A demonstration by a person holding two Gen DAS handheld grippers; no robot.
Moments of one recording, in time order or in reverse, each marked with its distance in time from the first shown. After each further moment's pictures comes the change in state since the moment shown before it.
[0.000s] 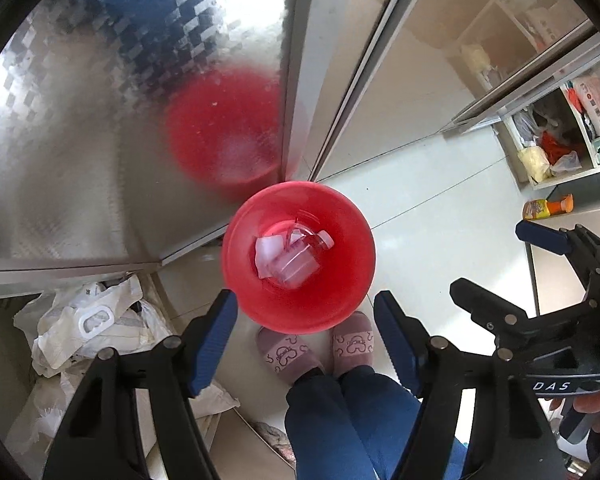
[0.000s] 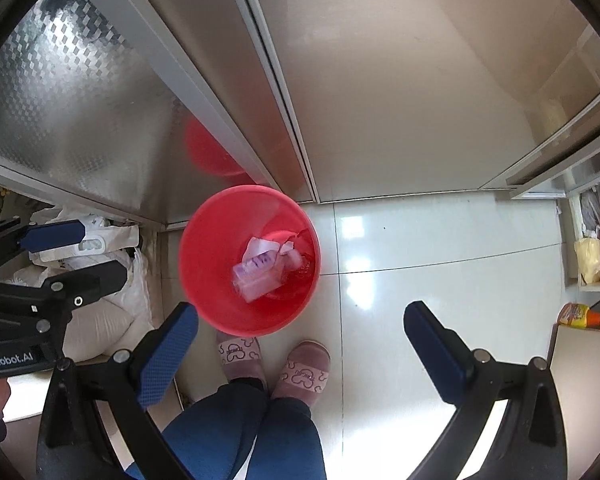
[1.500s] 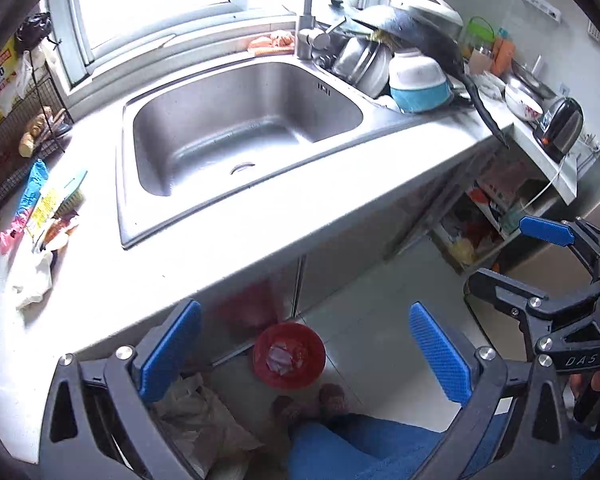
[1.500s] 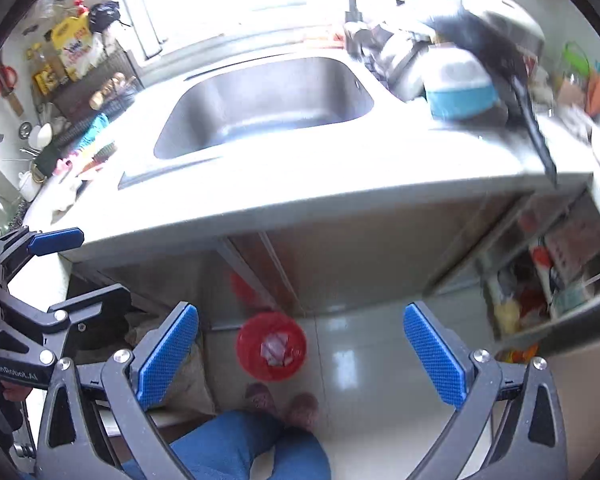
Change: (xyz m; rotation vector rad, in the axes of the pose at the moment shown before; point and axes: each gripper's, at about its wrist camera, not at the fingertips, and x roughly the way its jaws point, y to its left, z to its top) left arm -0.418 -0.055 0.014 0.125 -0.447 -0.011; right arm -0.420 0.015 0.024 -0.001 -0.413 -0.061
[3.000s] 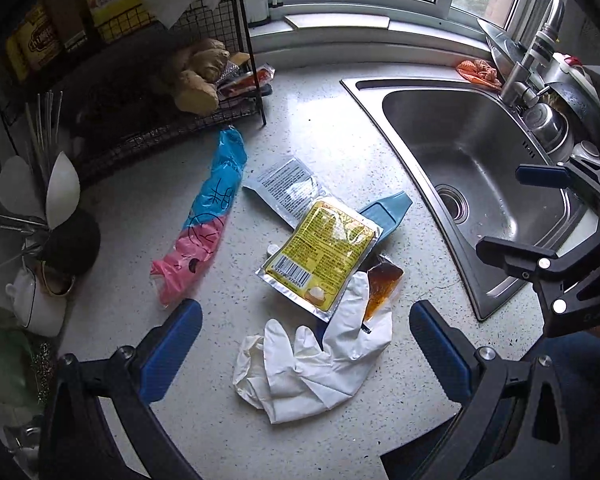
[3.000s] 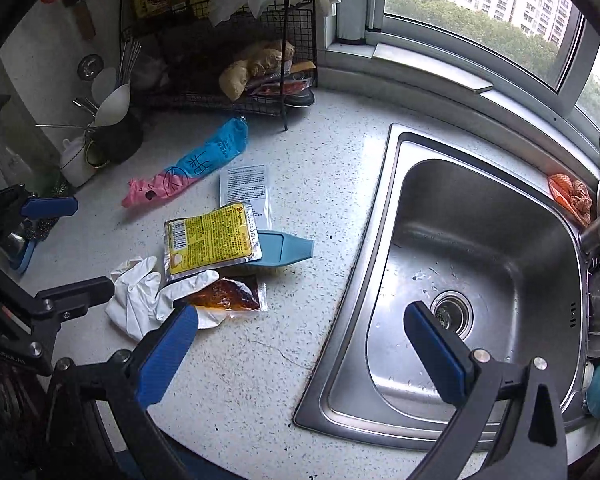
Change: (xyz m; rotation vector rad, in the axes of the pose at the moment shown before) left arm -0.004 0.376 0.075 -0.162 0.115 0.158; right arm 0.146 0.281 0.238 -0.421 0.112 0.190
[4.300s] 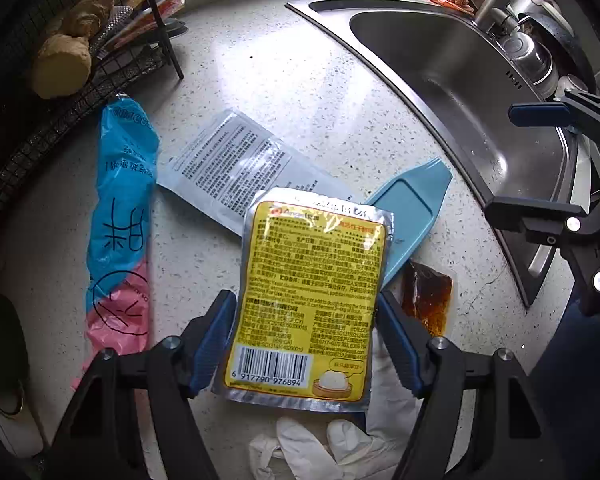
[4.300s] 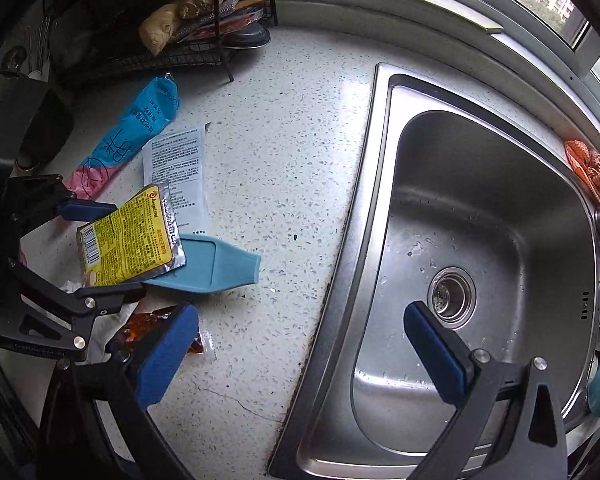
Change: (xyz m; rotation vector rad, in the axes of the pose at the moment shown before) left arm 0.118 0.004 0.043 0.200 0.199 -0.175; right arm 0.077 -0.024 0.035 0.059 0.183 -0.047
